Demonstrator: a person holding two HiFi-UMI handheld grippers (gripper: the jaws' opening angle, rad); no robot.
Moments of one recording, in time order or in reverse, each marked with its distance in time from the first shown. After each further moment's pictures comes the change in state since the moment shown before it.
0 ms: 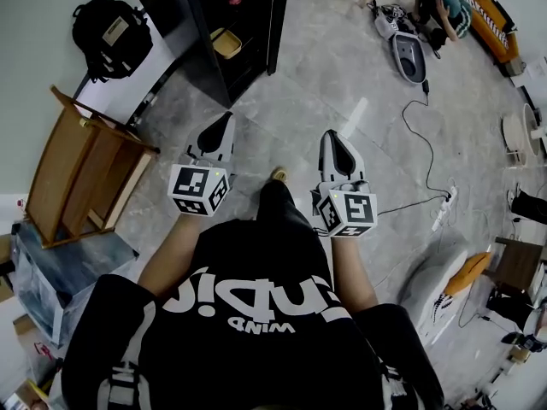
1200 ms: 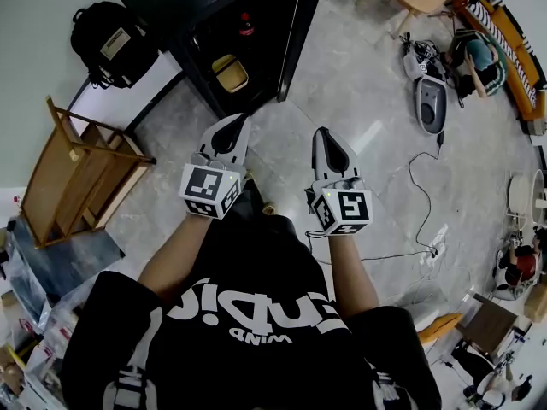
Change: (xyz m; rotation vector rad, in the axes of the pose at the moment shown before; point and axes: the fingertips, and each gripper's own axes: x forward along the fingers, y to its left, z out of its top) left arm 0.222 0.078 0.035 -0.026 0.012 0.102; right arm 0.255 -0.084 0.024 -0.007 0.070 0.223
